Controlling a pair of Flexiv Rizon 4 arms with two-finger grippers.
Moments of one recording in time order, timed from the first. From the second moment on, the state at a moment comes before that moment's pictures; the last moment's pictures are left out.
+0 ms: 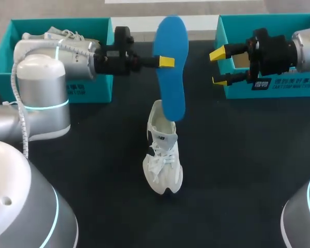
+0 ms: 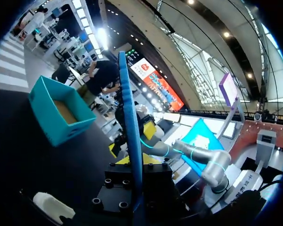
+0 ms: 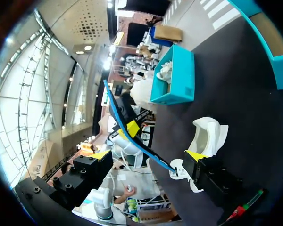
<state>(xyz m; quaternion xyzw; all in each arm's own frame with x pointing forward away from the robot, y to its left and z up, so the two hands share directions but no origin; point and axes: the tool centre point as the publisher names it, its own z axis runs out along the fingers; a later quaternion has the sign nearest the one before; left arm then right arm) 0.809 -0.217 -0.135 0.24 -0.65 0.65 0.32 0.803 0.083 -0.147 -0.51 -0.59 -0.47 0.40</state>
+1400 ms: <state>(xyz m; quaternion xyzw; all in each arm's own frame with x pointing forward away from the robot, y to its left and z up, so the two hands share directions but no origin) 0.822 -0.205 -0.127 -0.19 -0.69 0.67 -0.21 0.804 0.084 -0.146 -0.51 -0.59 -0.47 0.40</state>
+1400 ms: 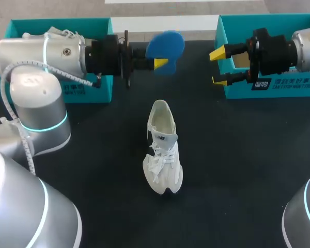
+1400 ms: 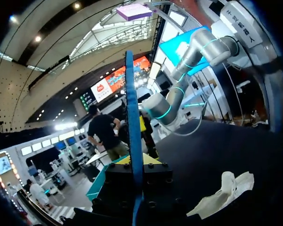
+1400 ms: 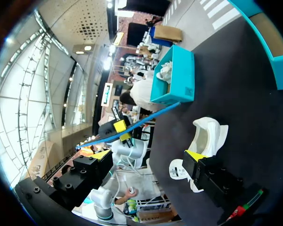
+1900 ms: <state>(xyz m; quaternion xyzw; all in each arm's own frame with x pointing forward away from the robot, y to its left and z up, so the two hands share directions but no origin) 0.844 -0.199 -0.143 -0.33 -0.64 0.58 -0.38 0.804 0.084 -0.146 -0.51 -0.59 -0.47 0.40</state>
